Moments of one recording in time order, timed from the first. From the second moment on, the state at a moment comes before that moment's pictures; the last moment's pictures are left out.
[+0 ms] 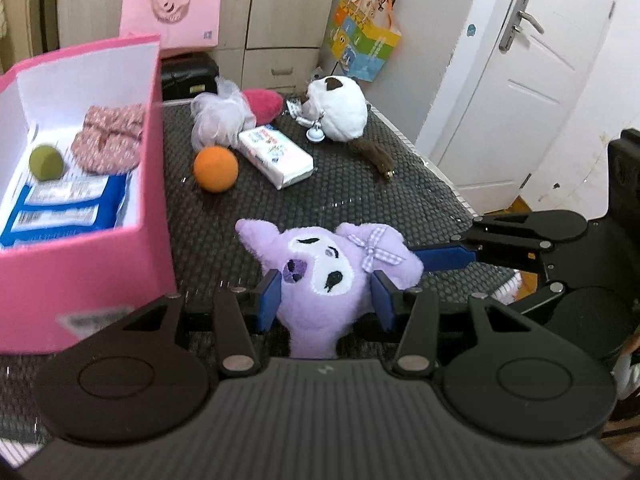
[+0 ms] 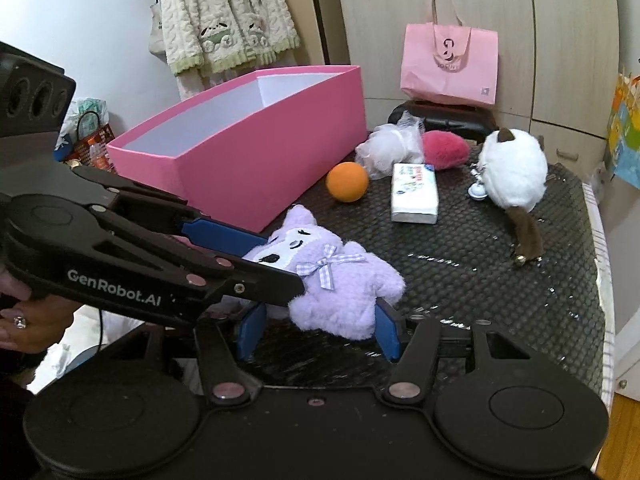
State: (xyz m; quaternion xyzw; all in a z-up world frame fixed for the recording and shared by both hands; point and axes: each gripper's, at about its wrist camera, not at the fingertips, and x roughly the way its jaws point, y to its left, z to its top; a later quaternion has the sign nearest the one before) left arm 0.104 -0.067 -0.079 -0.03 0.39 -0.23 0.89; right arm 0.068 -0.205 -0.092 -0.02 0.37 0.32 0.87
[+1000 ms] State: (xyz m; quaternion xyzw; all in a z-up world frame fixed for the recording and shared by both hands) left arm 0.028 0.056 0.007 -0.08 0.41 -0.20 0.89; right arm 0.010 -0.111 0.002 -0.05 0.35 0.42 0.84
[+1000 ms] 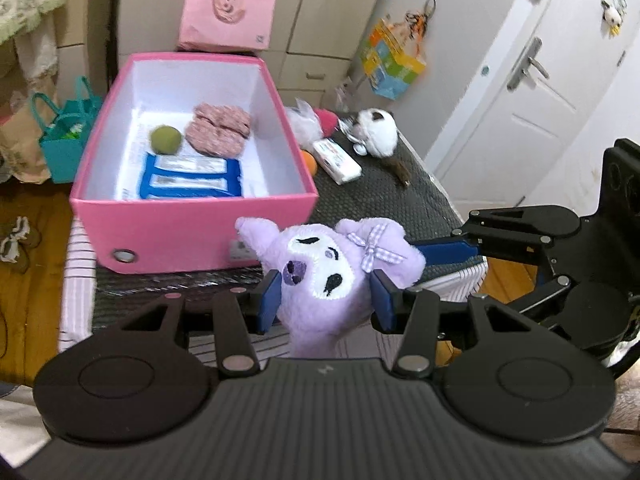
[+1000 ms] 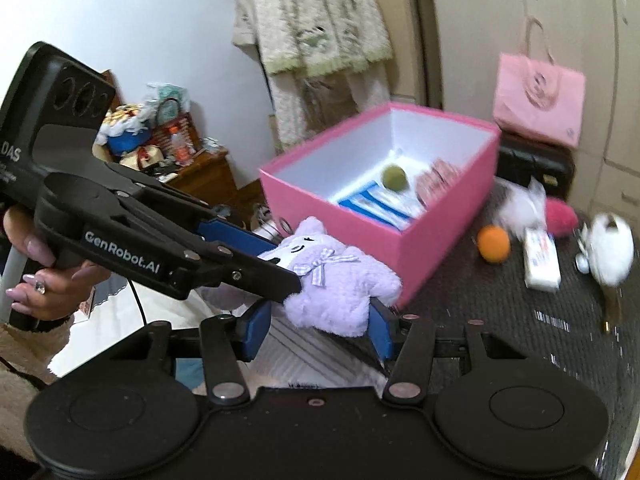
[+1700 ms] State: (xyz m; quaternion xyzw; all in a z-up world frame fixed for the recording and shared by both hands) left arm 0.138 0.119 0.028 -0.10 0.35 -0.16 0.92; right arm 0.120 -0.051 0.029 -0.06 0.29 0.43 0.85
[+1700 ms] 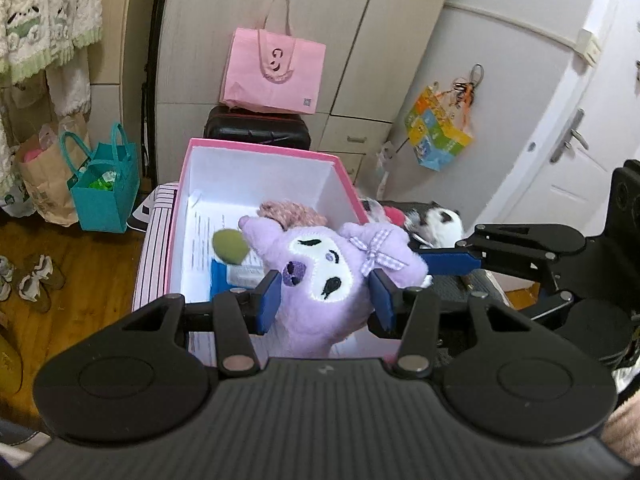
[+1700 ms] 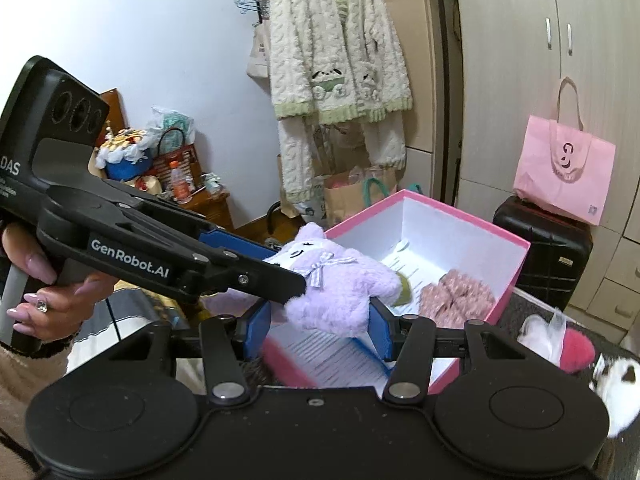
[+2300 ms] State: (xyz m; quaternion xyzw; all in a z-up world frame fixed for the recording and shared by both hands) left arm 0.275 0.129 -0.018 -0.05 0.36 -0.14 0.92; right arm 0.249 -0.017 -0.010 -0.12 0.30 0.41 0.85
